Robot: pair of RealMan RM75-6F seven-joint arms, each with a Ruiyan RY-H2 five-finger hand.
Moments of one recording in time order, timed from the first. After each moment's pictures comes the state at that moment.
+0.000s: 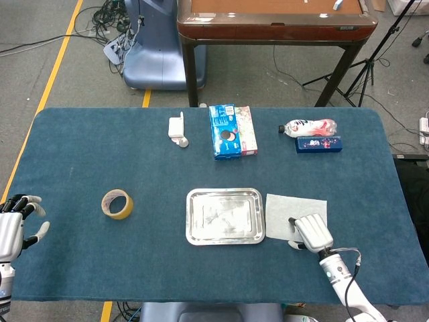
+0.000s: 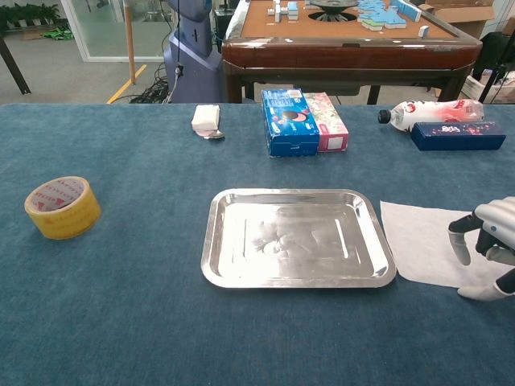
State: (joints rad) left arm -0.13 -1.16 -0.13 -1.60 1.44 1.54 0.12; right arm 0.32 -1.60 -0.01 -1.19 -1.53 1.19 -0.19
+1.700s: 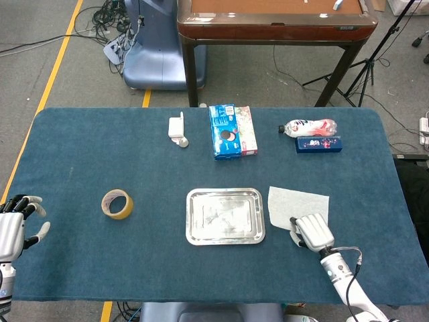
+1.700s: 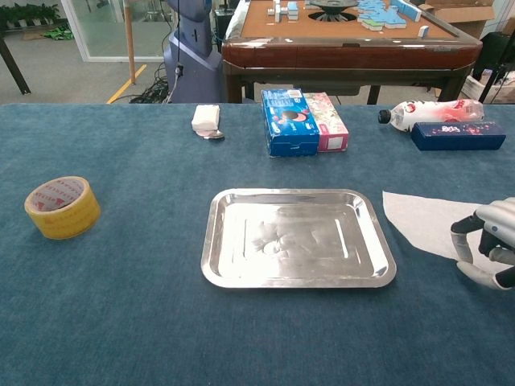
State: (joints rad) left arm -0.13 -1.16 -0.13 -1.60 1.44 1.54 0.13; right arm 0.33 -1.58 -0.01 -1.23 -1.49 1.15 -0.21
